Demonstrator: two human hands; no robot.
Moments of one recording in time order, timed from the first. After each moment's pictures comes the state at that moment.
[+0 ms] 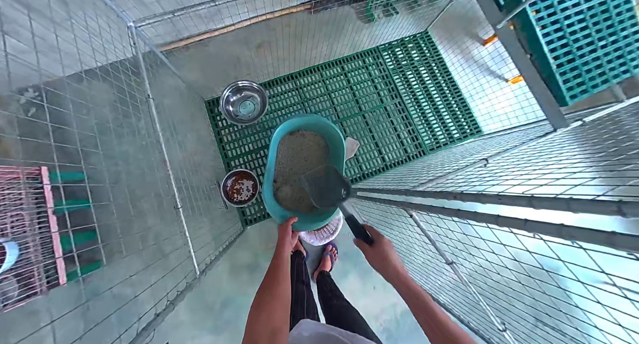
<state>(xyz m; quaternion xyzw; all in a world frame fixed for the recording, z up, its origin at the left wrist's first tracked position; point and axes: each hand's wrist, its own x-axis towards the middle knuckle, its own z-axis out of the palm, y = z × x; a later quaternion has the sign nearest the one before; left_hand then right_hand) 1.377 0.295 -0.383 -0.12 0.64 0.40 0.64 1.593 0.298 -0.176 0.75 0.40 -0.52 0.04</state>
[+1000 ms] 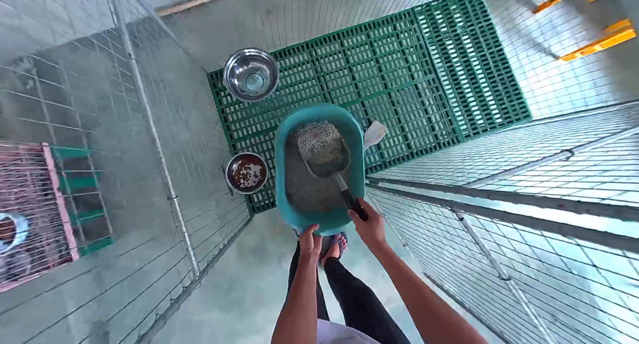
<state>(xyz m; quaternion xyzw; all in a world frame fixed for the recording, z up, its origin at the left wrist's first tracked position) 1.416 0.228 -0.420 -0.20 0.58 0.51 0.61 1.557 0.297 -0.304 0.76 0.44 -0.46 -0.16</state>
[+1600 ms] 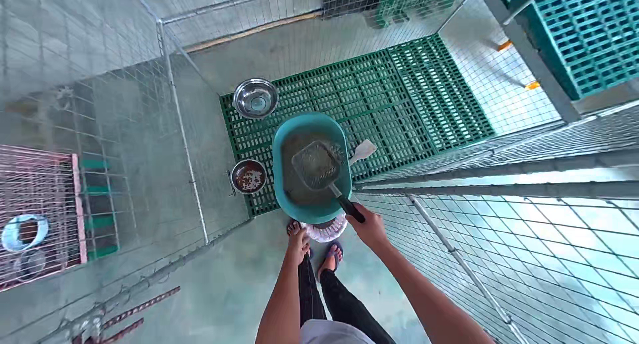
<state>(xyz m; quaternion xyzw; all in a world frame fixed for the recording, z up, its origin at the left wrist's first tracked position) 1.384 0.221 -0.362 -0.02 0.68 0.26 0.69 1.587 0.301 -0.219 0.72 0.51 -0.46 -0.03</state>
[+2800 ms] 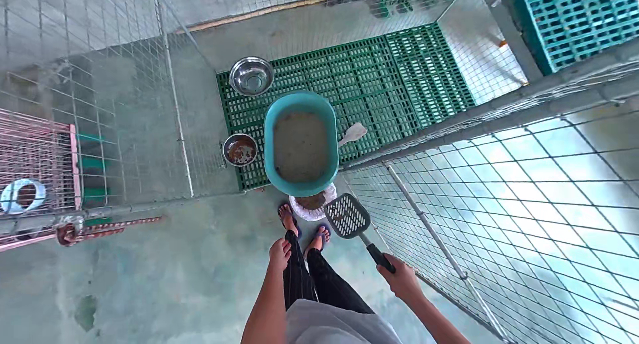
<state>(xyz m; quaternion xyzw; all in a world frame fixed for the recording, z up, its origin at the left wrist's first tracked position) 1.400 0.106 -0.358 -0.17 0.74 0.28 0.59 1.723 0.111 -0.217 0.74 0.42 -0.50 0.12</state>
